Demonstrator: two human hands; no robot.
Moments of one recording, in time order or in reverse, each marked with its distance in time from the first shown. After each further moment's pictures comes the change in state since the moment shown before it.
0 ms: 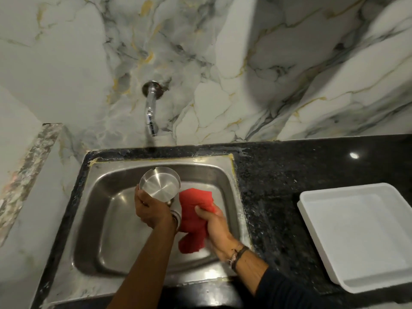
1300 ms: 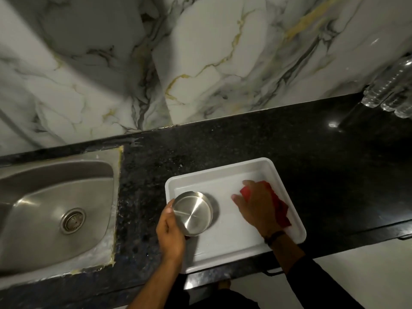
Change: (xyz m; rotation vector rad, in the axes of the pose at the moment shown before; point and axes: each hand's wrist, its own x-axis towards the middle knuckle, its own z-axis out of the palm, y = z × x) left_hand -0.481 -0.165 0.127 0.235 -0.537 0.119; right_hand -0.070 -0.250 -0.543 -1.337 0.464 -0.154
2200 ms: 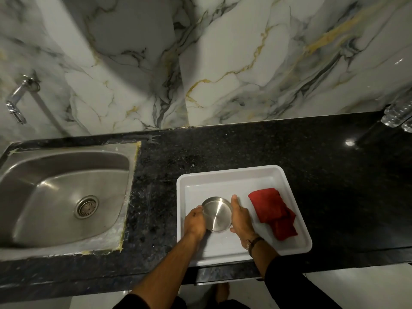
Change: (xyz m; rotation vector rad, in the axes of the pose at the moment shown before) left_hand 0.006 -0.009 0.040 0.154 -0.169 -0.462; right_hand -0.014 -0.024 0.070 0.773 -0.249 0.420
